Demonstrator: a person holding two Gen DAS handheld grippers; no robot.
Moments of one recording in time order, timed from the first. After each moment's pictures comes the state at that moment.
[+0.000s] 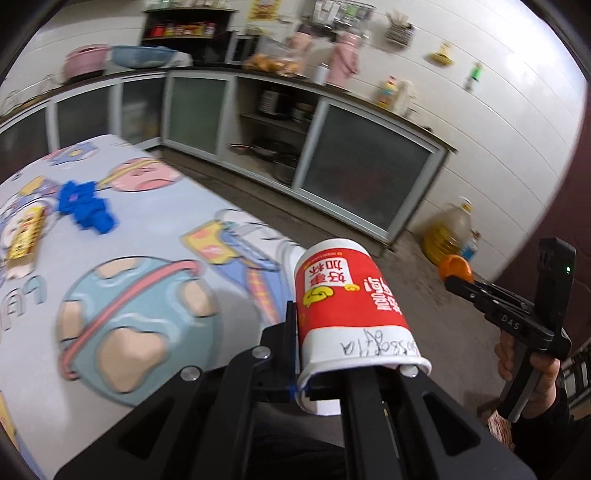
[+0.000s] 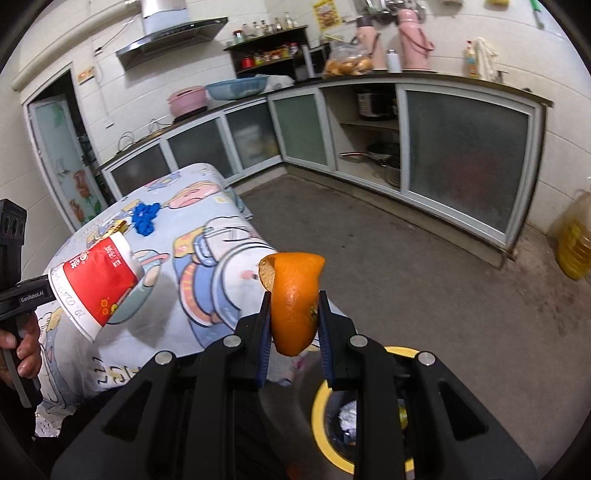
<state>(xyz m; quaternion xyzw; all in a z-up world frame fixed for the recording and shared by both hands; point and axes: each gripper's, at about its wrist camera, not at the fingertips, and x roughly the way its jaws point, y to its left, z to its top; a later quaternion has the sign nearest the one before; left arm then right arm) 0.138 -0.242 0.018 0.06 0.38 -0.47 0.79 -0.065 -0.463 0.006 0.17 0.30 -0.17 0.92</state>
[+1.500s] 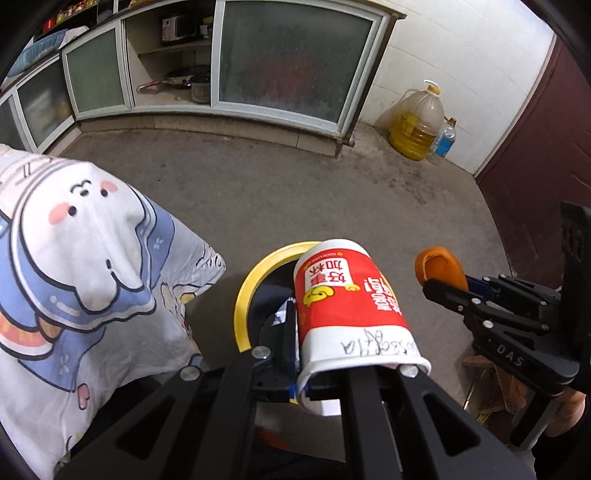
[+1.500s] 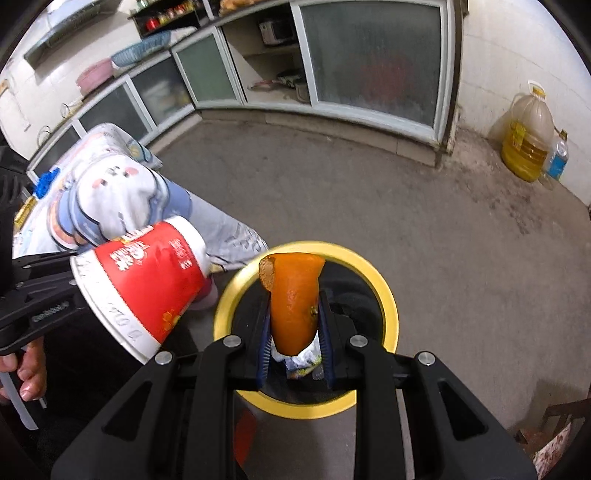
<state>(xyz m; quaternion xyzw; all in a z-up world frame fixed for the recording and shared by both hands) 0.046 -0.436 -0.115 0.22 0.46 -0.52 0.69 -0.138 -0.535 -0.136 0.25 0.41 -0.28 0.83</state>
